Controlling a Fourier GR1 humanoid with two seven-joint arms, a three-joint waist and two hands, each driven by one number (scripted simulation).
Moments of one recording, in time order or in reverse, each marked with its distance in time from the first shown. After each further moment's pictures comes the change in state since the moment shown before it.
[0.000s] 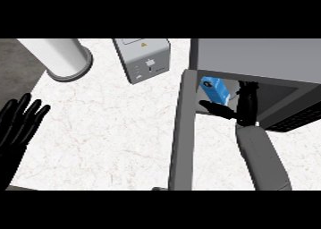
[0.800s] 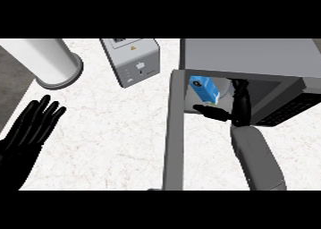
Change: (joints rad) left arm 0.006 -0.034 -0.064 0.013 -0.053 0.002 0.001; right arm -0.020 0.022 -0.011 0.061 -0.080 0.128 -0.029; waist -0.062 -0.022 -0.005
